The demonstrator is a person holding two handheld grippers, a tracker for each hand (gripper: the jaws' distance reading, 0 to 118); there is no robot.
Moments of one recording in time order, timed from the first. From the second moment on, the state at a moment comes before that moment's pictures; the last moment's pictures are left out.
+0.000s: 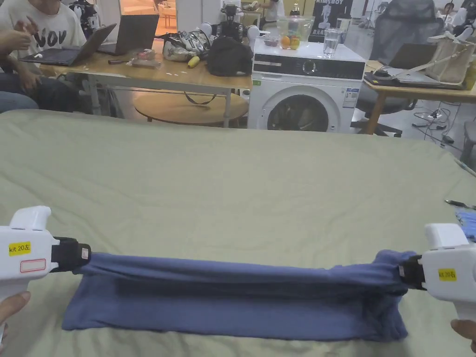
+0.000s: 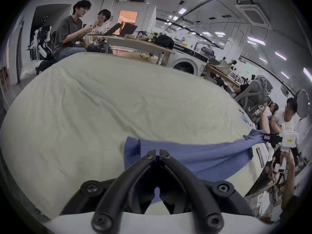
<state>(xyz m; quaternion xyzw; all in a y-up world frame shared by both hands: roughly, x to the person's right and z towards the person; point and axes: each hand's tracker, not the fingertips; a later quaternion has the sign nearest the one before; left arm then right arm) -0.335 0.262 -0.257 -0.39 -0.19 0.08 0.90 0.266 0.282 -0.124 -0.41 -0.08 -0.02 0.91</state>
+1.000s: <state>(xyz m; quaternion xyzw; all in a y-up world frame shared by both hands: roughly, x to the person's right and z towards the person) -0.255 0.246 -0.242 -0.29 -0.16 0.01 0.94 0.203 0.264 -0.151 -0.31 -0.14 0.01 0.94</state>
